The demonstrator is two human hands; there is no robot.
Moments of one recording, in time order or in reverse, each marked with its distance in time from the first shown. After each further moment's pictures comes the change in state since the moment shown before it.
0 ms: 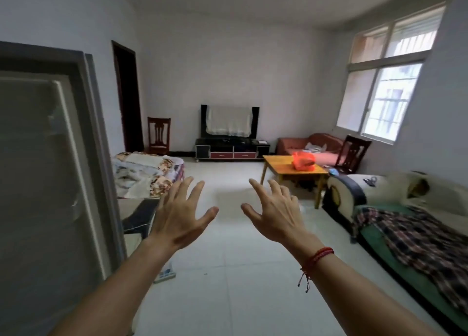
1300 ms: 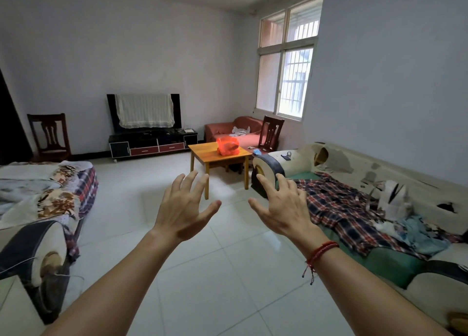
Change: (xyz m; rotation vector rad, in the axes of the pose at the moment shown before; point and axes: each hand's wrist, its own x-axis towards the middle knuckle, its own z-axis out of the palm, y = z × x) left_hand 0.102 0.261 0.134 -0.183 -0.040 0.377; right_hand -0.038 0.290 -0.026 -0.148 0.019 0.385
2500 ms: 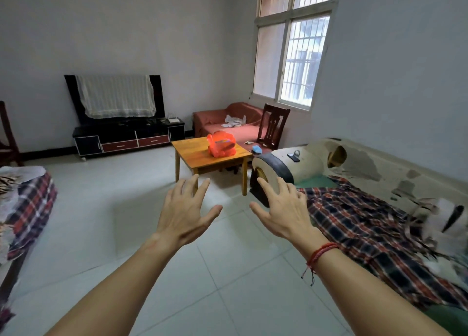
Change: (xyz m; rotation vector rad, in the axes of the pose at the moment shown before) left_hand 0.428 -0.159 0.309 -0.029 -0.106 0.016; right_hand 0.474 0.068 0.255 -0.035 -0.116 0.053
